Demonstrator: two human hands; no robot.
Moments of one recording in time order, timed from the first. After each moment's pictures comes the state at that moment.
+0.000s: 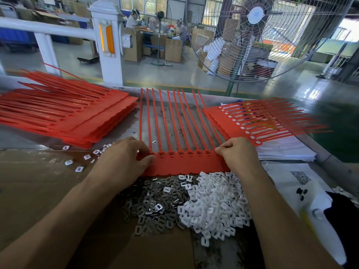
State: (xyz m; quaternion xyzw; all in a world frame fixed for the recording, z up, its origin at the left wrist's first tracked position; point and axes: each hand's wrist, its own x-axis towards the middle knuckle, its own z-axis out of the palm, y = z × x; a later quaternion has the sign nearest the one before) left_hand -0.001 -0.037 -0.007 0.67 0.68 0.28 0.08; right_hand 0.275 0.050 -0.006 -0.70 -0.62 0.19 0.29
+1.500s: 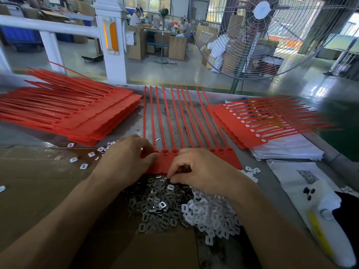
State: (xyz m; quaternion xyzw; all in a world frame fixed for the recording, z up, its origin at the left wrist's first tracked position) left_hand -0.001 -0.035 -0.010 0.67 0.68 0.28 0.07; right_hand 0.214 -0.002 0.008 -0.35 -0.89 0.25 0.12
